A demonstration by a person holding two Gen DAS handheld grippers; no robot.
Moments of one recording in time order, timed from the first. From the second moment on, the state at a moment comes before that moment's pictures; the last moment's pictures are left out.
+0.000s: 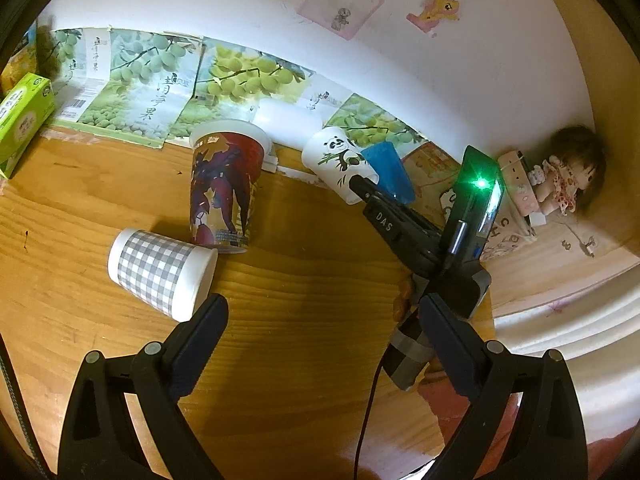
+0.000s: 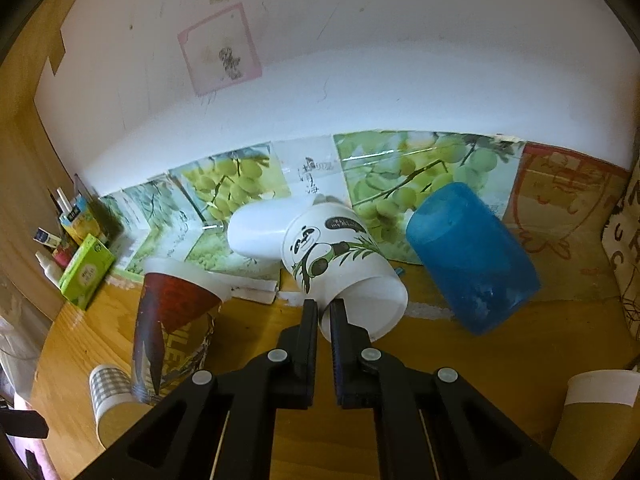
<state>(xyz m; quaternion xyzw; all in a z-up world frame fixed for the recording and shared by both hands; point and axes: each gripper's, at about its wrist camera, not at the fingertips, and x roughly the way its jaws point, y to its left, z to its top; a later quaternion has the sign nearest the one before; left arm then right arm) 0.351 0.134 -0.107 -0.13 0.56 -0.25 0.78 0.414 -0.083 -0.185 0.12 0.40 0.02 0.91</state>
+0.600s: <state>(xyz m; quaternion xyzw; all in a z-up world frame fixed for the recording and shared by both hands) 0.341 0.138 -0.109 -0.14 0.55 -0.25 0.78 0.418 -0.094 -0.168 0.07 0.39 0.01 0.92</state>
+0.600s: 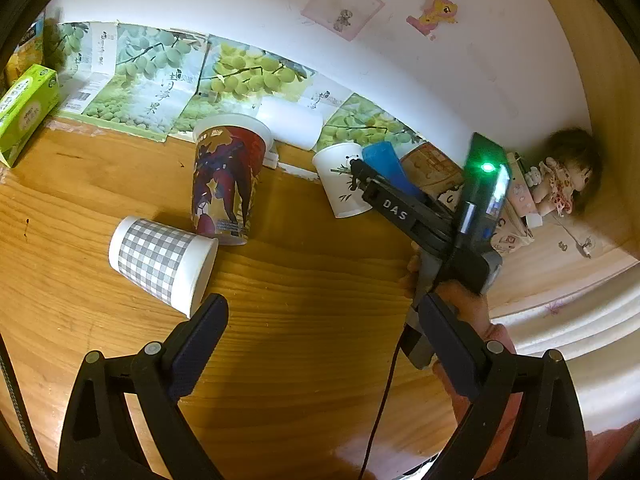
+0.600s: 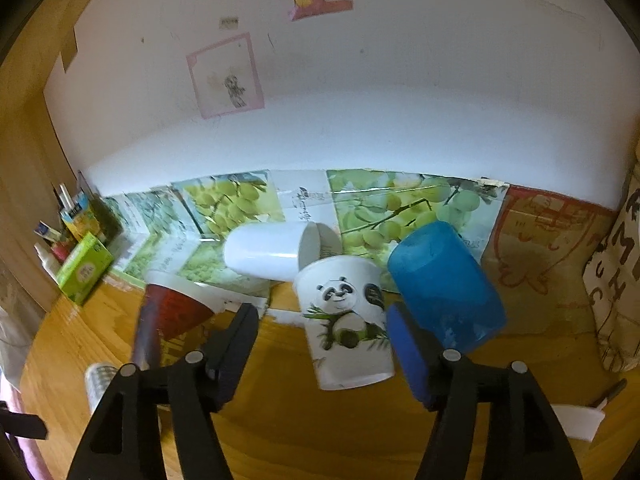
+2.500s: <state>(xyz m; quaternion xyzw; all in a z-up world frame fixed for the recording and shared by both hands) 0.222 0.155 -0.116 -0.05 0.57 -0.20 0.80 0.193 -0.021 -0.201 0.23 0.53 0.07 0.82</state>
